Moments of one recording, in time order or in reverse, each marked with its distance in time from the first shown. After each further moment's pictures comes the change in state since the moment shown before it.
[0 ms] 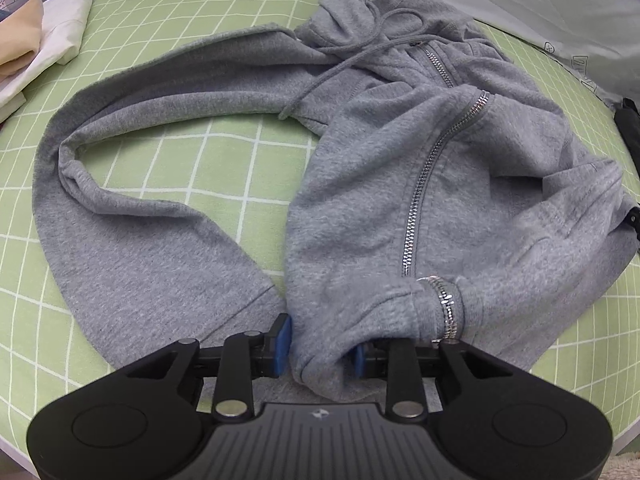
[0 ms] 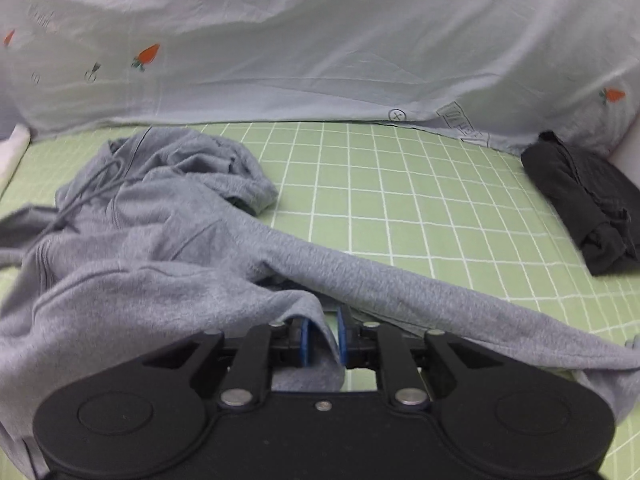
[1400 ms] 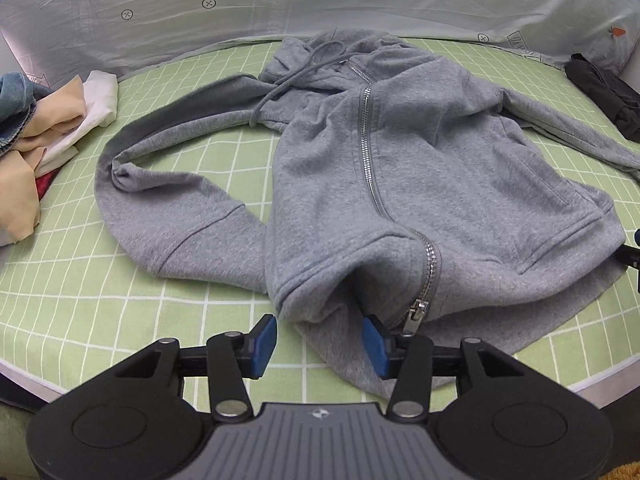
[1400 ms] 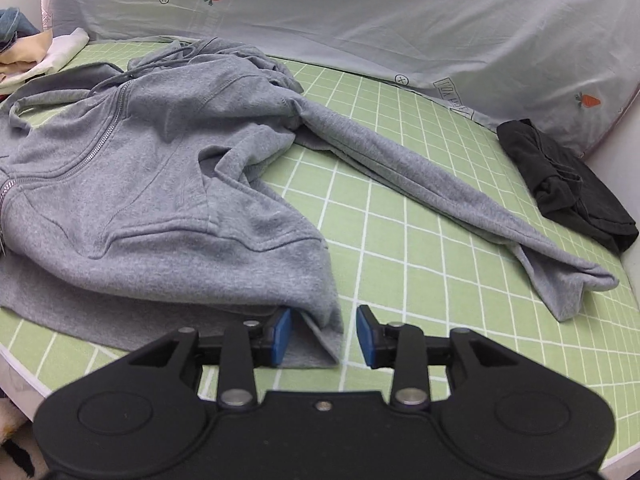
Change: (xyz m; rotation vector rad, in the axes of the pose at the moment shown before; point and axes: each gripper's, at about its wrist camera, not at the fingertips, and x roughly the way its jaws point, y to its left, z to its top) left arm -0.053 -0.058 -0.140 0.156 -0.232 0.149; right arm -0.099 0.010 -0.139 -0.111 0.012 -0.039
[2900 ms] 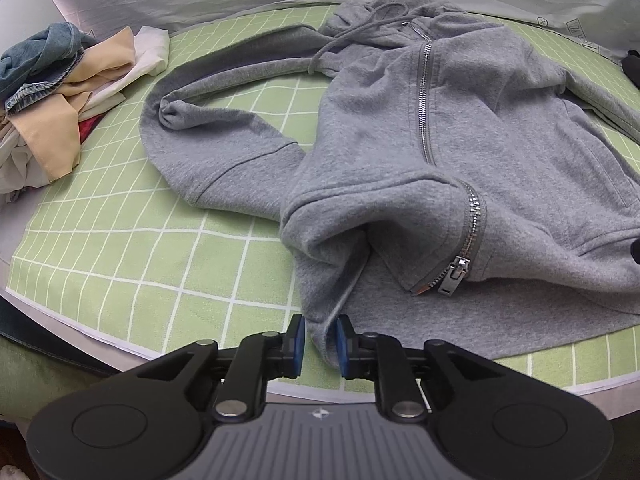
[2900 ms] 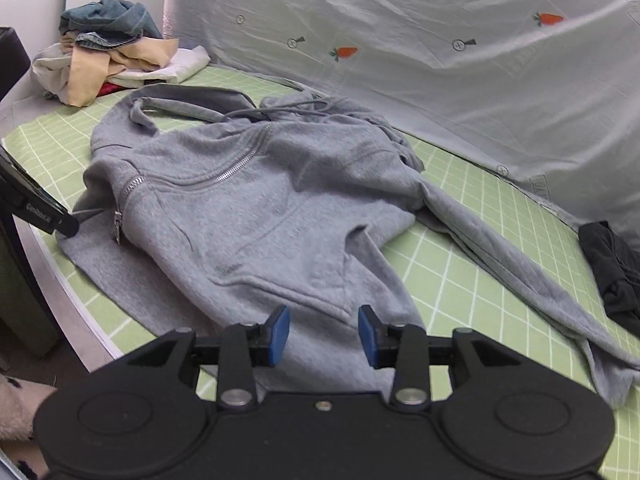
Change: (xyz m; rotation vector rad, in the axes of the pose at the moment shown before) left arm 0.013 -0.003 -0.018 -0.083 0.058 0.149; right arm -0.027 0.052 0.007 -0.216 -0.205 0.246
